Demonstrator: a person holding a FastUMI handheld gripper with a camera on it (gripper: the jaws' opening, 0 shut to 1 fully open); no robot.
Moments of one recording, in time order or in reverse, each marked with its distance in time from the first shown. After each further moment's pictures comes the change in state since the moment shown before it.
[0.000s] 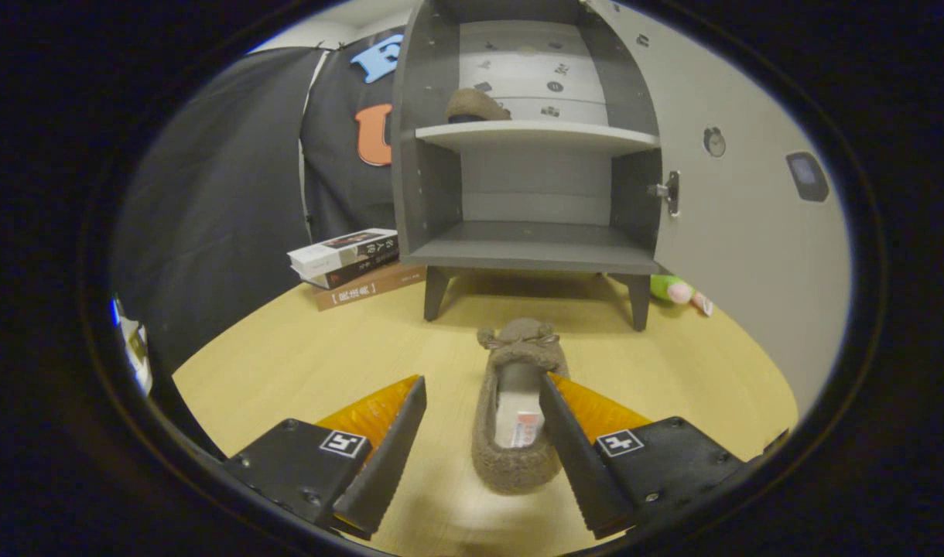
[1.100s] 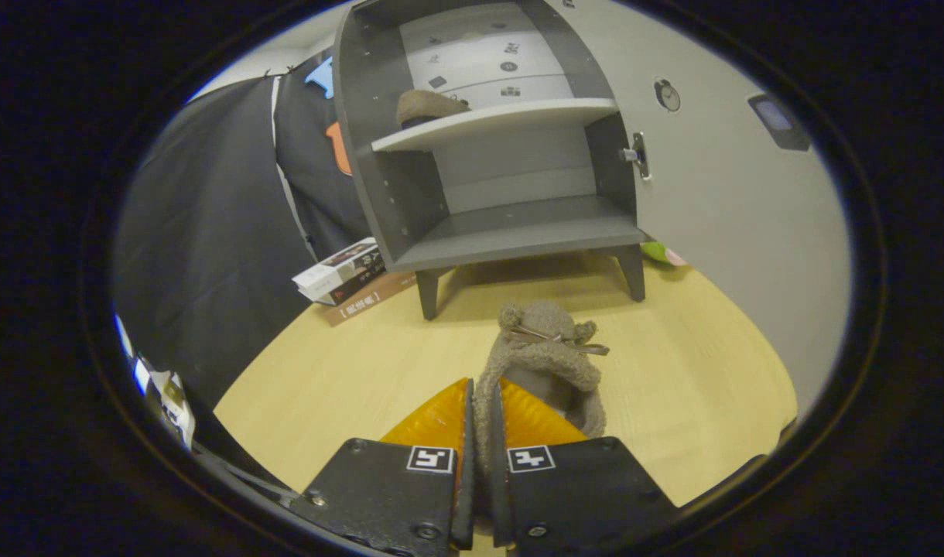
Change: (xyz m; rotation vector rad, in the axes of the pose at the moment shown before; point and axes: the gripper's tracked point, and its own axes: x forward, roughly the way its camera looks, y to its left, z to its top) arm -0.041 -0.019 0.021 0.143 0.033 0.083
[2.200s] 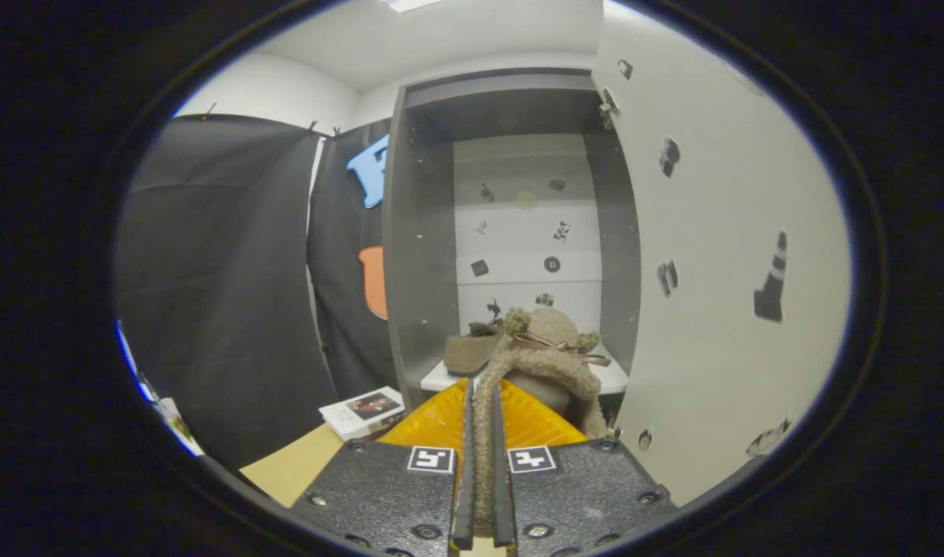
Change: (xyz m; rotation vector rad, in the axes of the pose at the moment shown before) arm -0.107 0.078 0.325 -0.192 -0.401 -0.045
